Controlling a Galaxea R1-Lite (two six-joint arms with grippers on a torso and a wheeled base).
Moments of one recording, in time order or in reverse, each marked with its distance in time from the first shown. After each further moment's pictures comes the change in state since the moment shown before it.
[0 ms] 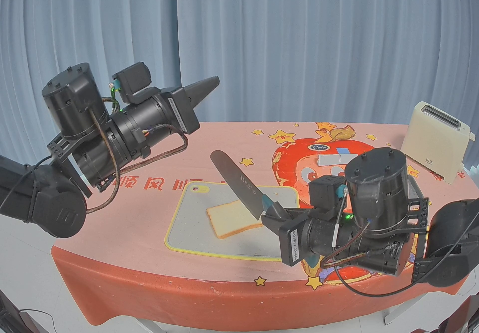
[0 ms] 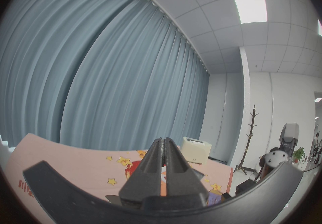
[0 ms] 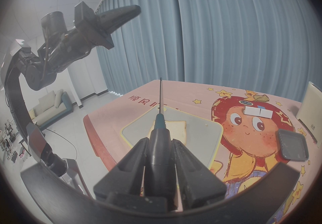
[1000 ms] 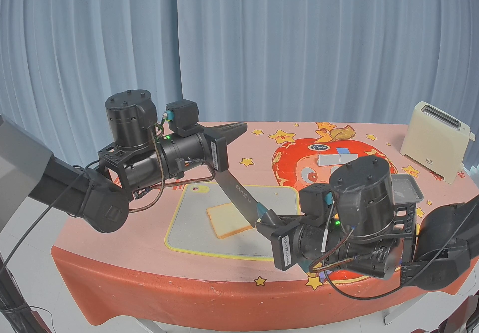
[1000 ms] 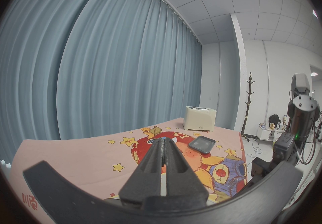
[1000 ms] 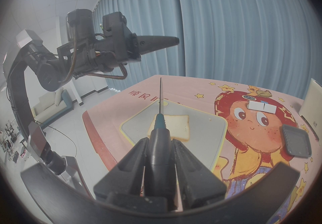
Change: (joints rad) left arm 0.001 0.212 -0.099 0.097 -0.111 0.226; right arm 0.004 0.044 -0.008 0.003 0.006 0.015
